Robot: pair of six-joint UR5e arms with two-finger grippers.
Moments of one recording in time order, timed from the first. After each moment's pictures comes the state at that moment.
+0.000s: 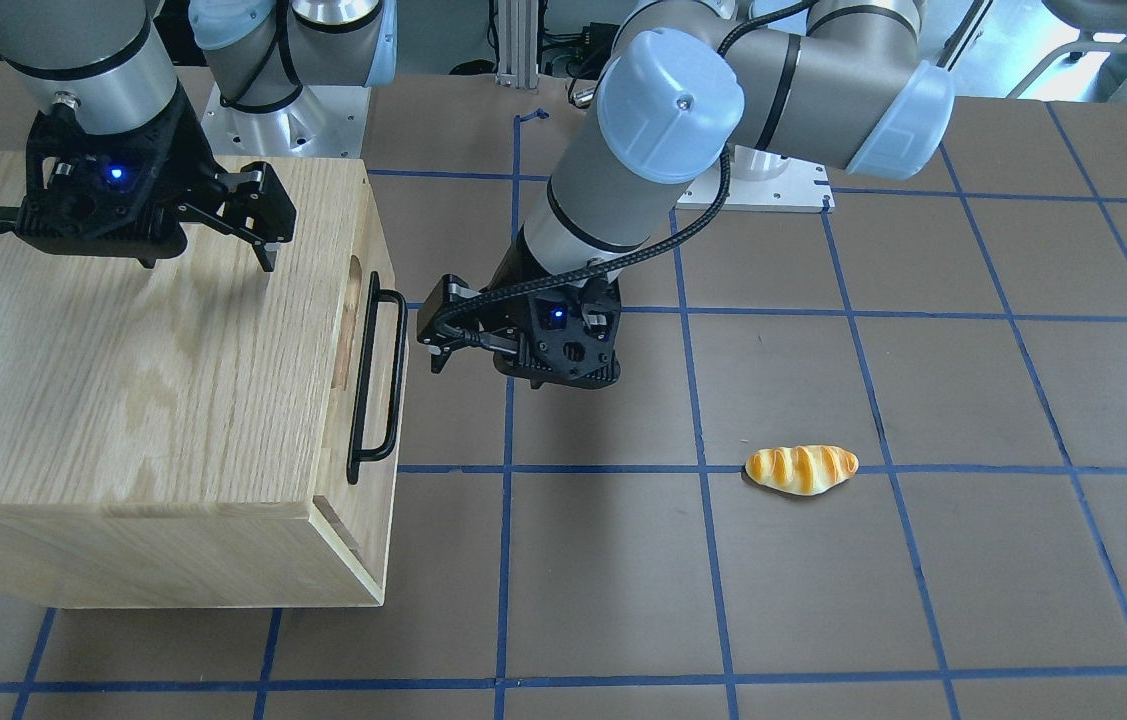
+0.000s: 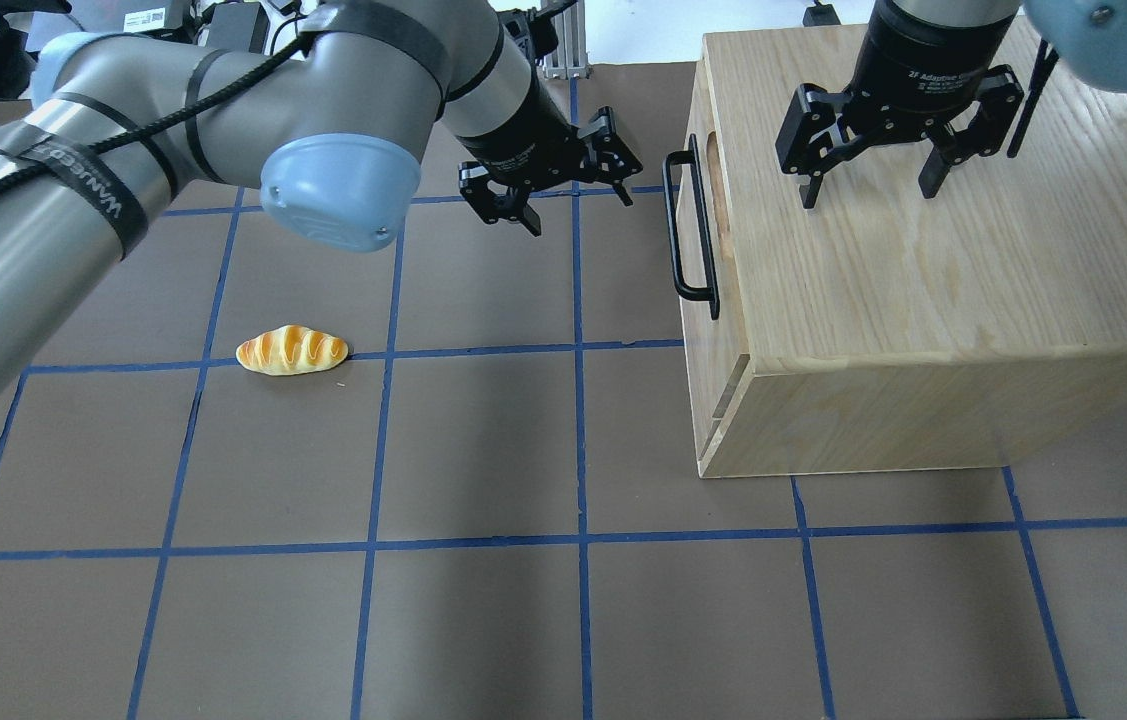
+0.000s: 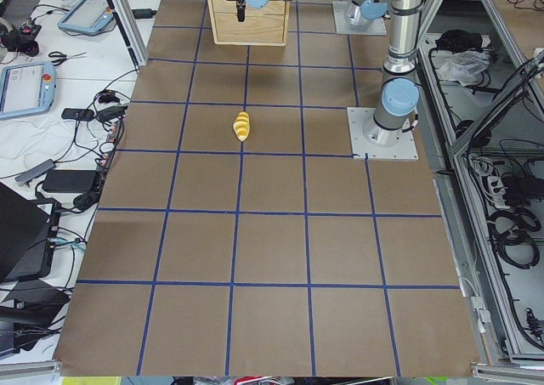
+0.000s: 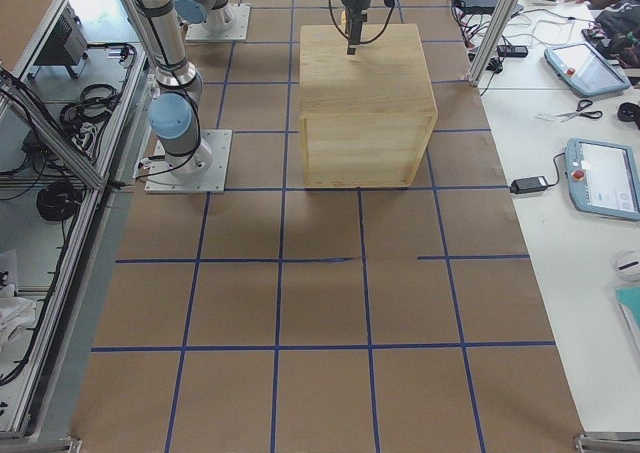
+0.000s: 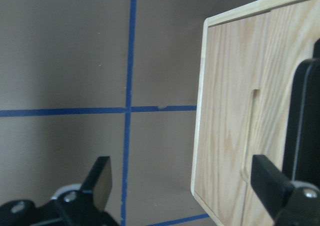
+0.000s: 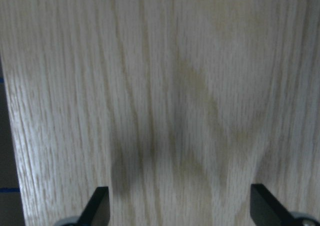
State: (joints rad) left arm -1.86 -1.87 -1.50 -1.15 1.21 -0.38; right arm 1.60 -1.49 1.43 -1.47 -1.61 0.02
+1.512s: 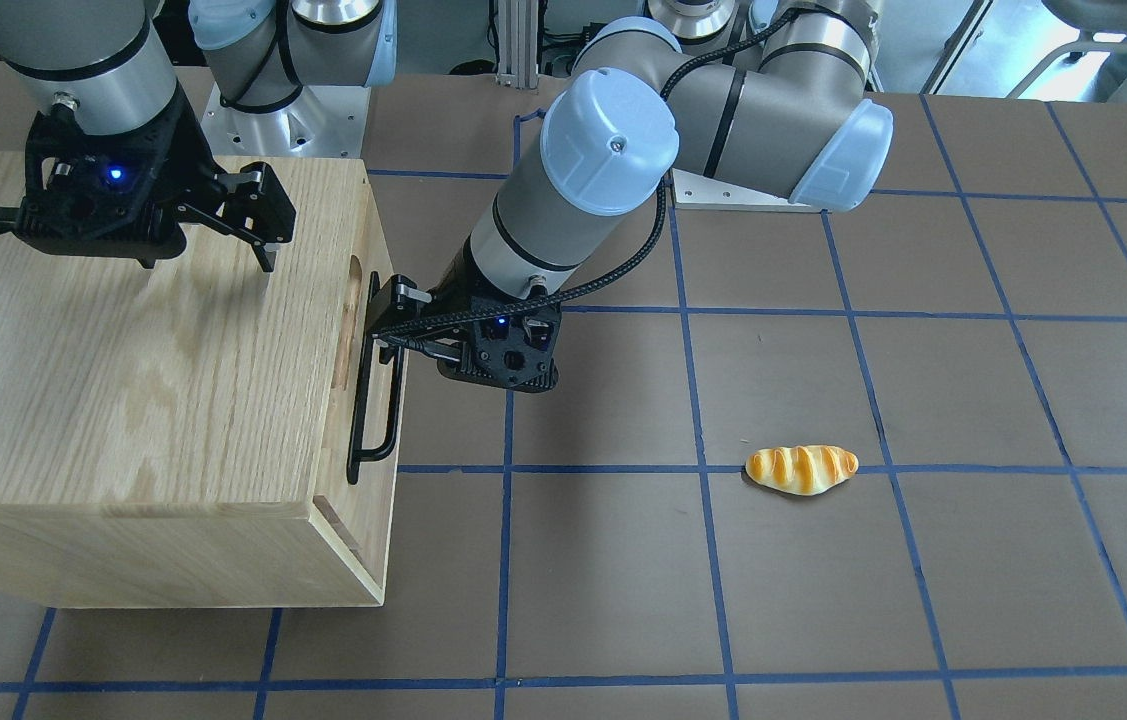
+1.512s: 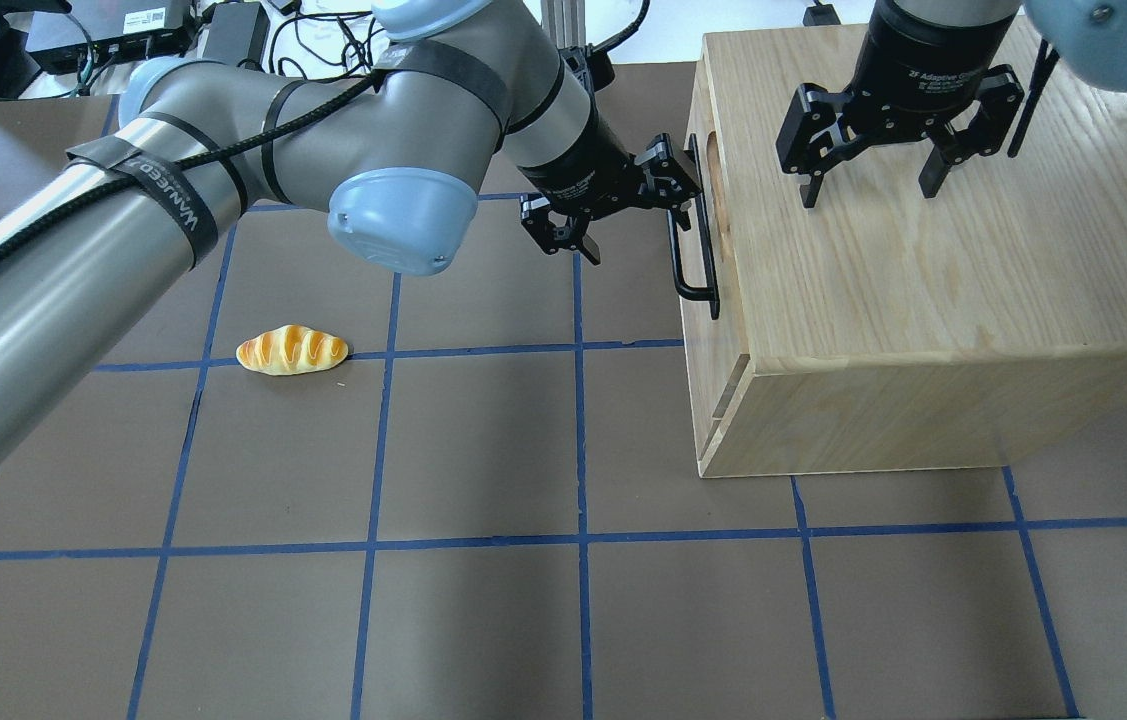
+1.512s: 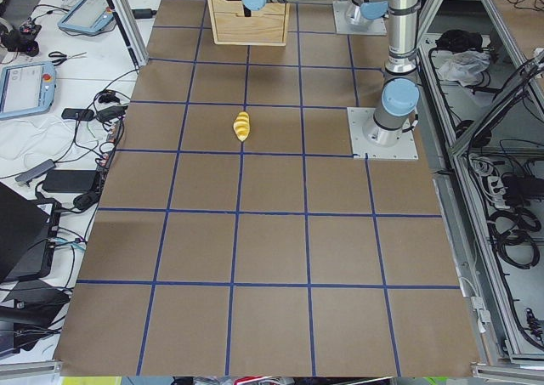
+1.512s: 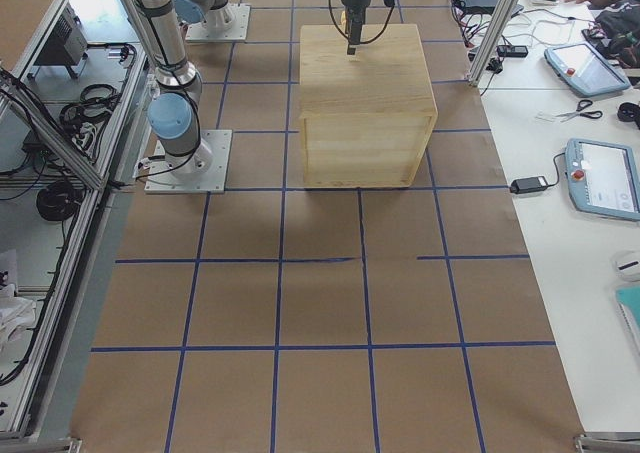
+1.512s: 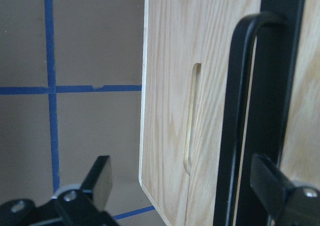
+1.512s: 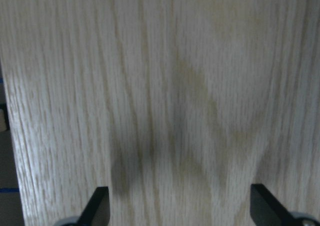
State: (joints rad) left arm -1.90 -1.91 -1.51 -1.13 1.14 -0.44; right arm 1.60 -1.49 1.43 -1.47 -1.61 0.02
